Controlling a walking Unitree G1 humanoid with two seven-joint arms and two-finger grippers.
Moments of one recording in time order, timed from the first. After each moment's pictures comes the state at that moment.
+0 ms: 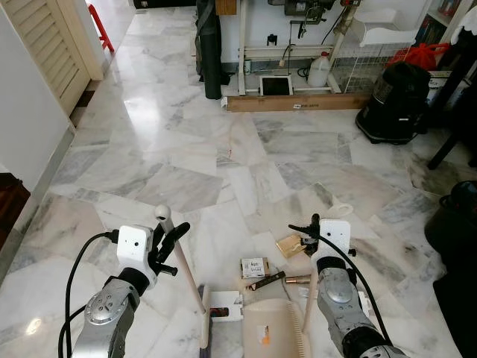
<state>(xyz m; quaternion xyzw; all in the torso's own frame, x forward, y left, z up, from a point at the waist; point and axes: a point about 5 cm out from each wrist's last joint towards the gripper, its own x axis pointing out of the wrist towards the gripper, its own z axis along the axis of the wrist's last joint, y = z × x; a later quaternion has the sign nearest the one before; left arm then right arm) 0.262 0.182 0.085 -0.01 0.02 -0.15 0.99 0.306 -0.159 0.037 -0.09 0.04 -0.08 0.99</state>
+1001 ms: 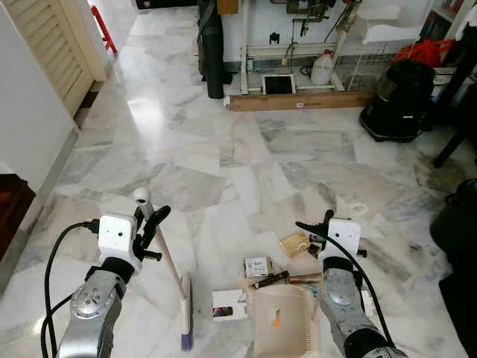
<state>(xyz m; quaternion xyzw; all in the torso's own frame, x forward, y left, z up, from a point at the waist) 0.265 0.203 0.108 0.05 -0.04 -0.09 0.99 0.306 -0.165 0.048 -0.09 -0.01 -0.14 0.99</state>
